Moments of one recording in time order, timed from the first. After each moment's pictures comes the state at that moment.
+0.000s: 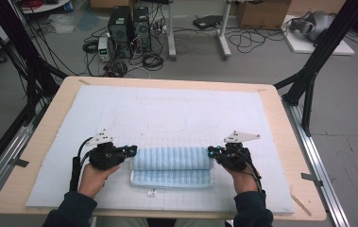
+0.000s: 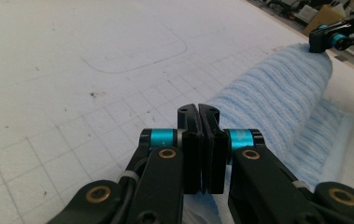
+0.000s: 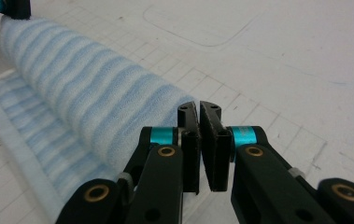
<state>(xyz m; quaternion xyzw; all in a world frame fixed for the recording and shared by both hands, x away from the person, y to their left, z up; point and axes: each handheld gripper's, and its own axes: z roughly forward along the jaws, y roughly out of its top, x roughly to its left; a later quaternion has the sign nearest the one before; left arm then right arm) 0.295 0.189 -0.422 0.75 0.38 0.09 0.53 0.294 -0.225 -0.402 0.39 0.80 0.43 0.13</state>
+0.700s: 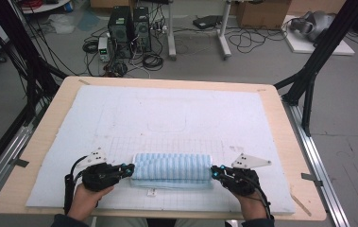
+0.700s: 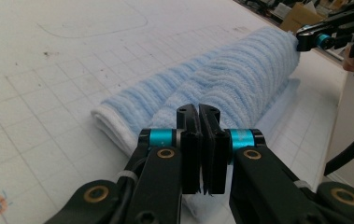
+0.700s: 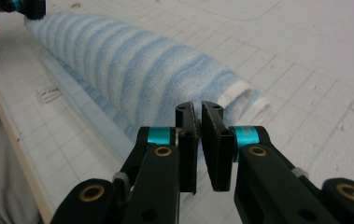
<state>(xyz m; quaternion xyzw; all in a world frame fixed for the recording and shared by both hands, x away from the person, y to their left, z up) 0.245 0.196 -0.433 0.76 0.36 0.06 0.55 0.235 -0.238 -0.417 0.37 0.80 0.46 0.12</state>
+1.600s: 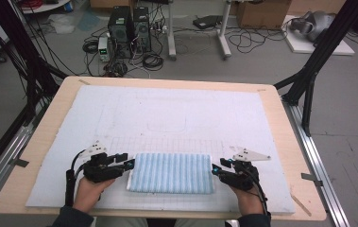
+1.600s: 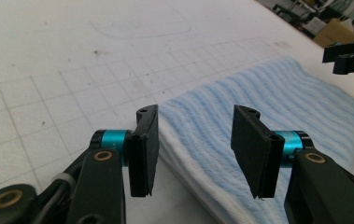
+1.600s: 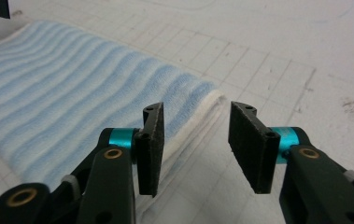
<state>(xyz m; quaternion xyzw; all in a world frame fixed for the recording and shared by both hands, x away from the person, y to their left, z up) 0.274 0.196 -0.440 0.74 0.43 0.07 0.52 0.256 -0.240 -0.425 0.45 0.77 0.43 0.14</state>
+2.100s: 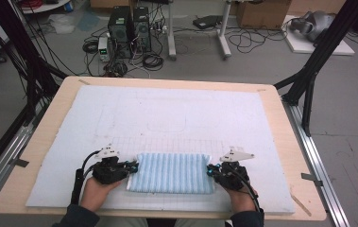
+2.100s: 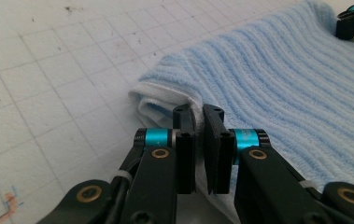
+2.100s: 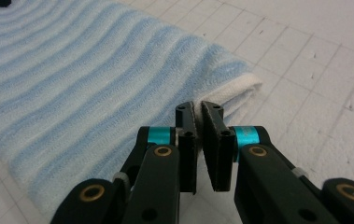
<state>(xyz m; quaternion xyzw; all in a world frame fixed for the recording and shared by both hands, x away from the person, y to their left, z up) 0.272 0.178 -0.447 0.77 0.41 0.07 0.47 0.259 -0.218 -0.435 0.42 0.81 0.39 0.13</state>
